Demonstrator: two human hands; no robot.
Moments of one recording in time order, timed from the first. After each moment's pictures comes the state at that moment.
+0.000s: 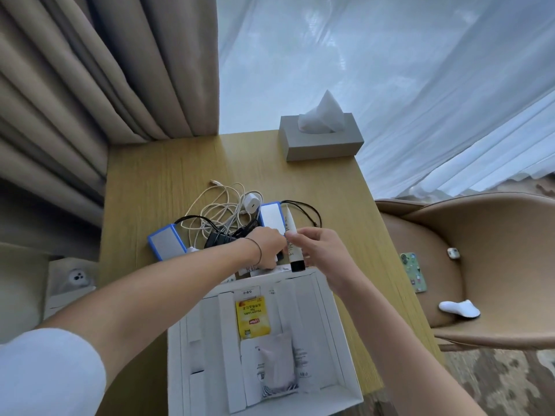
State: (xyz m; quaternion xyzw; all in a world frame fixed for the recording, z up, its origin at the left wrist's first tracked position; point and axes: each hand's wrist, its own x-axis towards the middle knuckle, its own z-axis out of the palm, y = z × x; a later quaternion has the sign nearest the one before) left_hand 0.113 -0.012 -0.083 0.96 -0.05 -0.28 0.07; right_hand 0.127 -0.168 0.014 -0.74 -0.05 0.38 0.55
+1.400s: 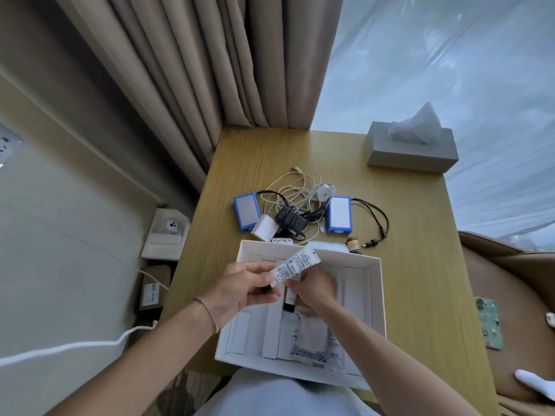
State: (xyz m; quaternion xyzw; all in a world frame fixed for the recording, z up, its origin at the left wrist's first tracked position) left_hand -0.126 -0.038 0.028 0.42 0.47 -0.01 0.78; right_hand 0.018 -0.142 -0.102 -0.88 -0.25 0.37 0.19
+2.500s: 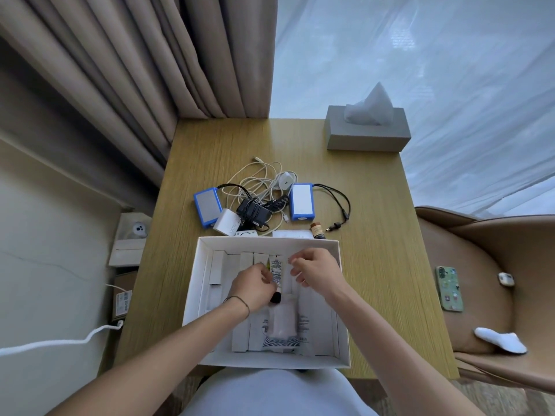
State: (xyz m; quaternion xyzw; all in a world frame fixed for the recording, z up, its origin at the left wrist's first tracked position) left_hand -0.059 -0.093 -0.070 0.78 0.45 -0.15 0.41; right_hand 0.069 -0.199 -0.043 -0.81 -0.12 0.43 0.39
